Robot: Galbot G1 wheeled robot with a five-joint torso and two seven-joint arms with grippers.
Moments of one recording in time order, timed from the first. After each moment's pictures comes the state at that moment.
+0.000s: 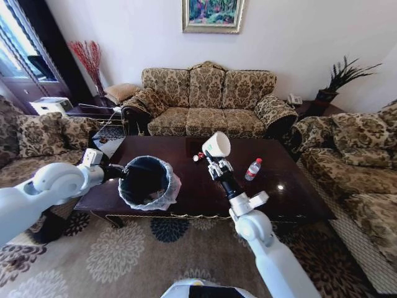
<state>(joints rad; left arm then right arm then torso) 1.38 -0.09 -0.75 -2.06 -1.41 0.66 -0.16 -1.10 1.21 0.10 2.21 0.74 0.04 -0.20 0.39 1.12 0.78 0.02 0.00</state>
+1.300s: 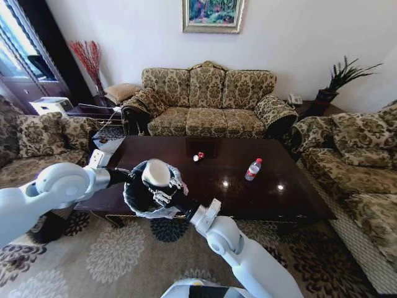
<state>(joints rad) 1.38 -0.10 -0.76 -2.18 -1.50 0.71 -0.25 -0.96 1.24 -0.26 2.07 0.53 -0.05 -0.15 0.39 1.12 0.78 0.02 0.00</state>
